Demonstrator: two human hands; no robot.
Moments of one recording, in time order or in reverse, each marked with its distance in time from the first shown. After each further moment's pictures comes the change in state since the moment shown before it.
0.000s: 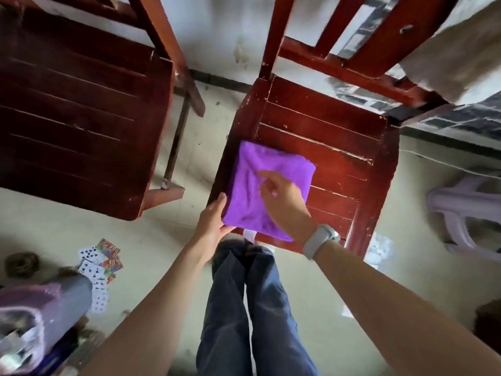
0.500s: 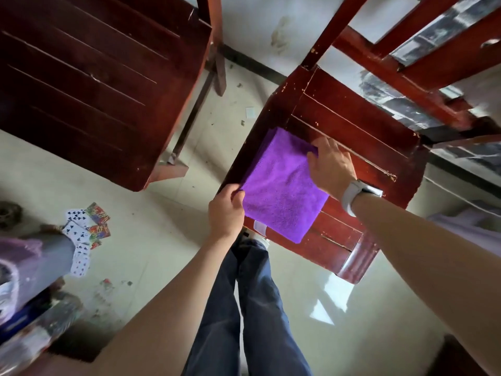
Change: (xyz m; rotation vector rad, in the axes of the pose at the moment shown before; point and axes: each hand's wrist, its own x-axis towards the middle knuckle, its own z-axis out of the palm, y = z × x) left_hand 0.015 -0.021 0.002 0.608 0.404 0.533; right_hand 0.077 0.020 -0.037 -0.792 -0.039 -0.107
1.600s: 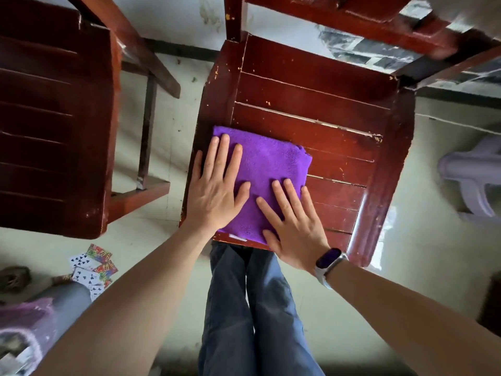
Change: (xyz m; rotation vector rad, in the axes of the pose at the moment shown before) left_hand 0.053 0.021 0.040 0.968 -0.154 0.902; right_hand -0.092 0.044 0.114 -0.270 0.220 -0.331
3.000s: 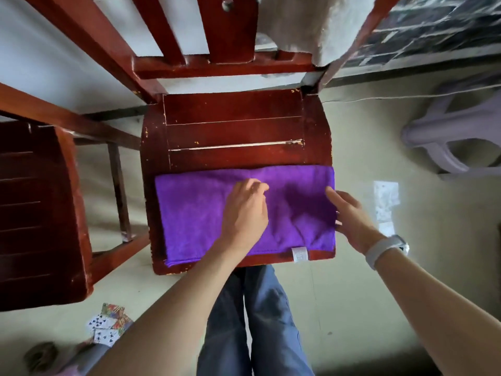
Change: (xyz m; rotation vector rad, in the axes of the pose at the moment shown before) left_hand 0.039 0.145 -0.059 -0.419 -0.144 0.097; right_hand -0.069 0.136 -0.040 1.665 0.016 1.356
